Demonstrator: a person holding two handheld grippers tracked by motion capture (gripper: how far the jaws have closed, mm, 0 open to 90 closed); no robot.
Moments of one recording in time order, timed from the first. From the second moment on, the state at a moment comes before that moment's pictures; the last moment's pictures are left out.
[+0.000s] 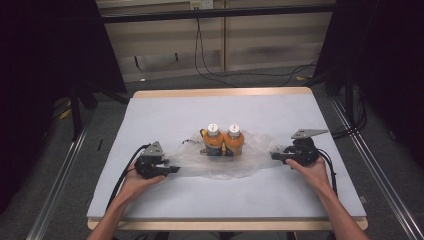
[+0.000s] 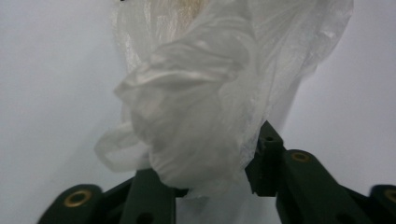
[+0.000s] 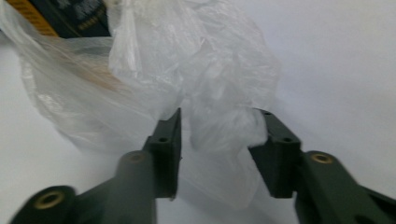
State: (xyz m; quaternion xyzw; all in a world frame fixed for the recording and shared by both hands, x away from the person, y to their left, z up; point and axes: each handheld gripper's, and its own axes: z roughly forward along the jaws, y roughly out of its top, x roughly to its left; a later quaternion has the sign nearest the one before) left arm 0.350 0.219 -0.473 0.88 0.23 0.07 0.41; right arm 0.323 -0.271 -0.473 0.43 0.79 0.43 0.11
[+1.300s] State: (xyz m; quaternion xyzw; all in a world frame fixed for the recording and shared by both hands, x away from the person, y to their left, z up) left arm 0.356 0.174 -0.406 0.86 0.17 0.08 0.47; right arm 0.336 -0.205 -0.412 0.32 0.82 0.47 0.08
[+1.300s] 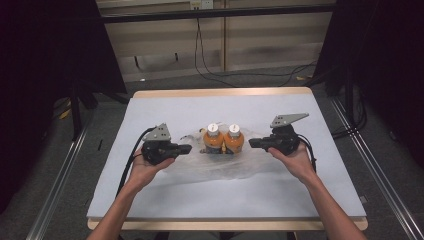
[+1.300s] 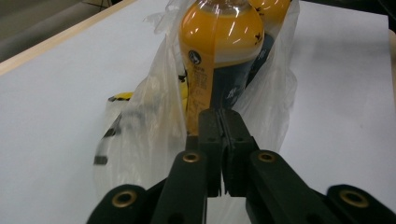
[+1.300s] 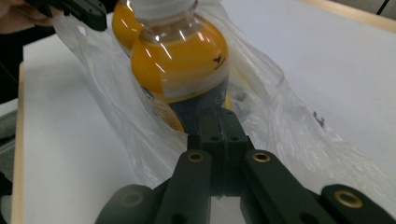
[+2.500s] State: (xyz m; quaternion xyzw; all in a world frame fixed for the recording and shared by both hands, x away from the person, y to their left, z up) left arm 0.386 0.131 -0.465 0.94 0.16 0.07 0.28; right arm 0.375 -0.171 -0.467 0.33 0.90 0.28 0.07
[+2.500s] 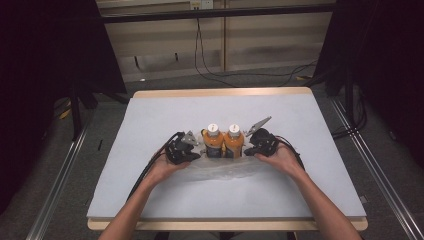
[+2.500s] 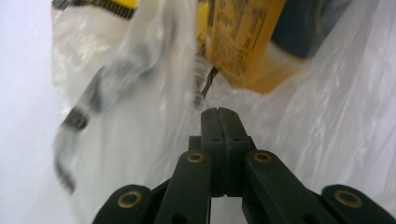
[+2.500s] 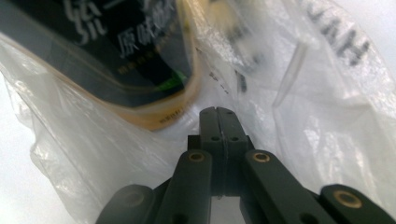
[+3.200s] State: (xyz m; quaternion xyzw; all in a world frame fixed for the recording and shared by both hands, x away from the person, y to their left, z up) left arm 0.382 0.150 -0.461 0.95 0.15 0.10 0.24; right arm 0.379 -0.204 -0.461 0.36 0.90 0.22 0.10
